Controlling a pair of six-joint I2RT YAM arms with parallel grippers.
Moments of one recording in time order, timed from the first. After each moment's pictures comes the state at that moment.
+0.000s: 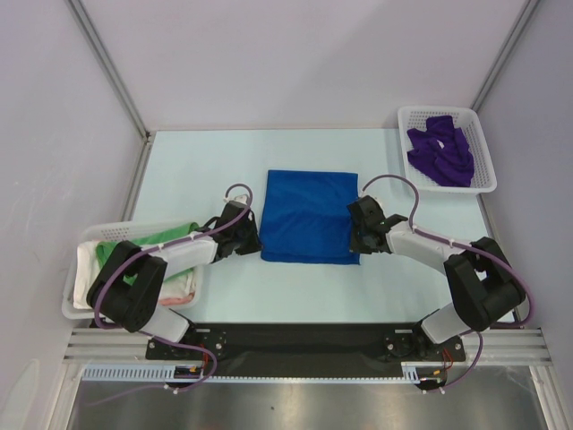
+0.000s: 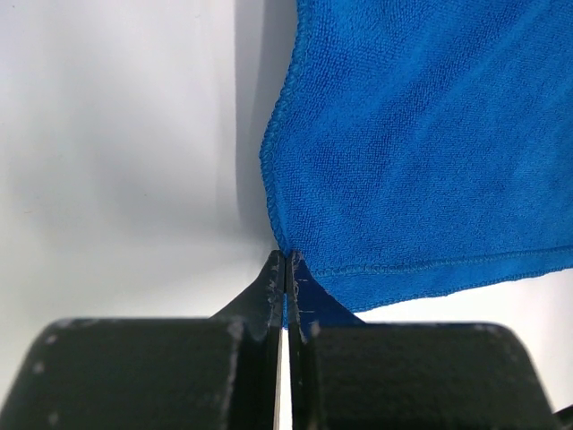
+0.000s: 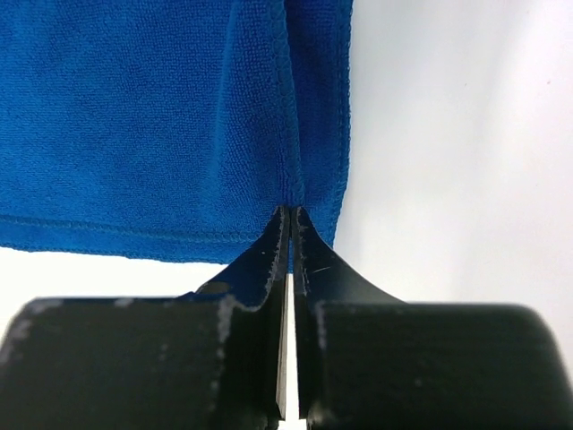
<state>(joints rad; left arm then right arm) -0.50 1.48 0.66 -0.07 0.02 -0.65 0.55 1.50 0.82 -0.38 0.16 0.60</state>
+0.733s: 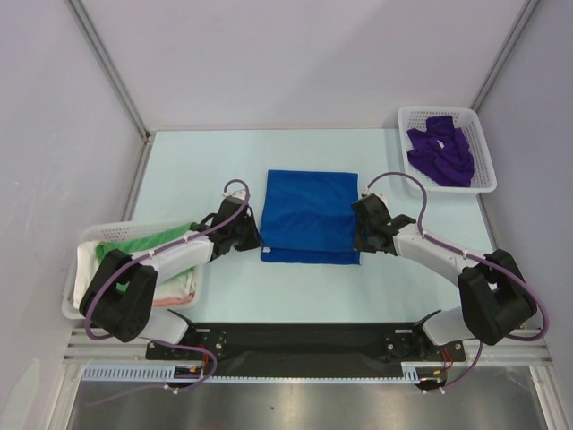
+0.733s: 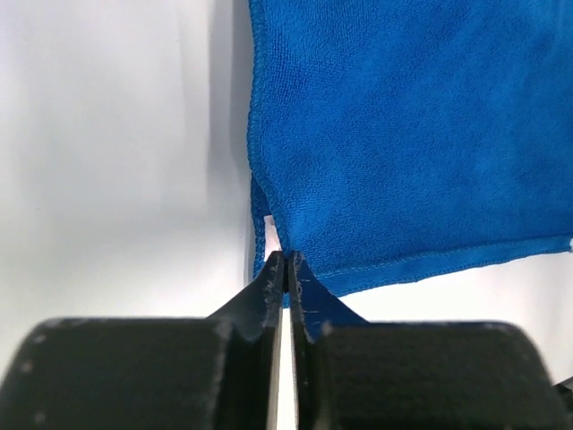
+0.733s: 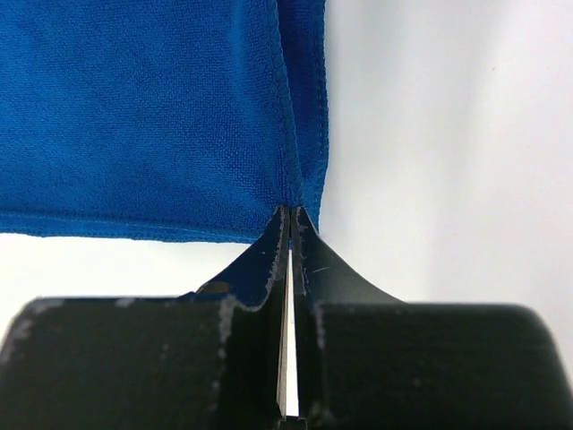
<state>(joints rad) -0.50 1.41 0.70 -0.13 0.03 -0.63 0.55 1.41 0.82 -0.44 0.19 0.59</state>
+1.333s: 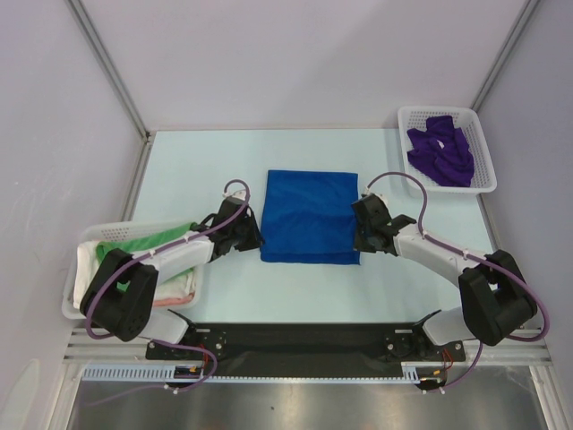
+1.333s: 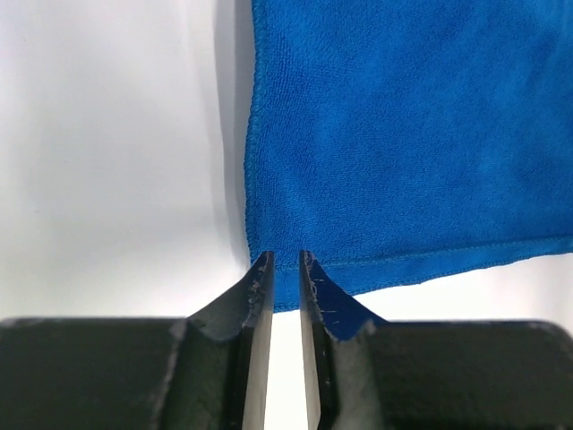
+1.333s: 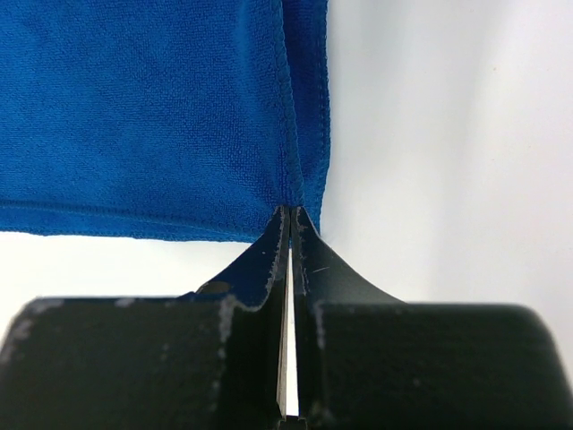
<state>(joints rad) -0.50 1.42 0.69 -0.13 0.03 -0.63 0.55 1.41 0.82 -0.44 0.19 0.59</state>
